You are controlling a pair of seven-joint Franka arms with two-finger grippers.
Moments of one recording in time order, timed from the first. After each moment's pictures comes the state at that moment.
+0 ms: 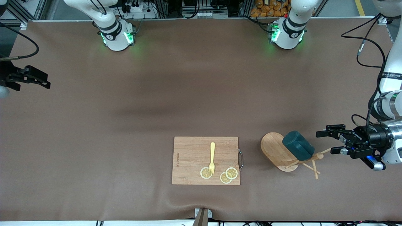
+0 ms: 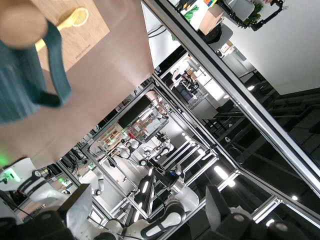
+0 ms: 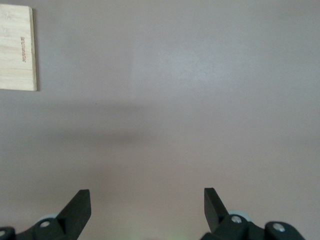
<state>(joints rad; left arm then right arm) 0.83 0.83 -0.99 -1.39 -0.85 1.88 -0.55 0.06 0.13 -0.05 -1.32 -0.01 1.39 -0.04</state>
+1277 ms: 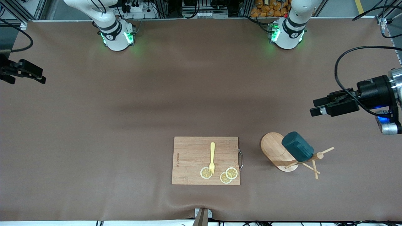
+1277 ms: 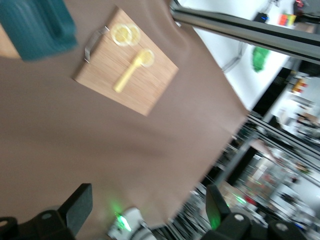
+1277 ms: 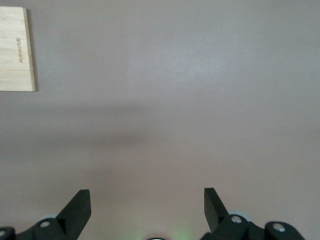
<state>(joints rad) 0.86 0.47 -1.17 -1.40 -0.33 1.82 -0.75 0.07 0.11 -0.06 -1.34 -0.01 1.37 -0.01</state>
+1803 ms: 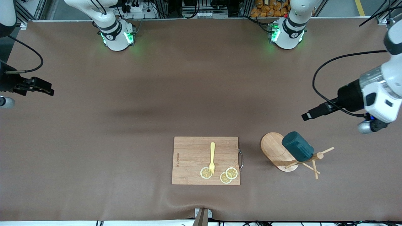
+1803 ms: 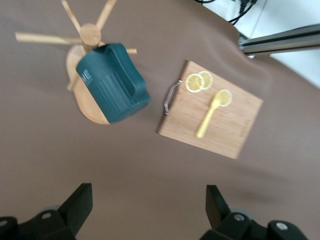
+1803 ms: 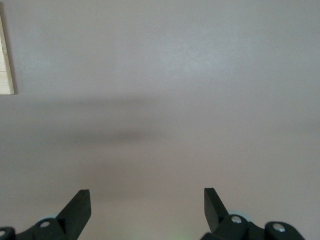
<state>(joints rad) 0.76 0.47 -1.19 -1.40 0.16 1.76 -0.70 0.01 0.11 -0.07 -1.47 -0.01 1.49 -0.04</state>
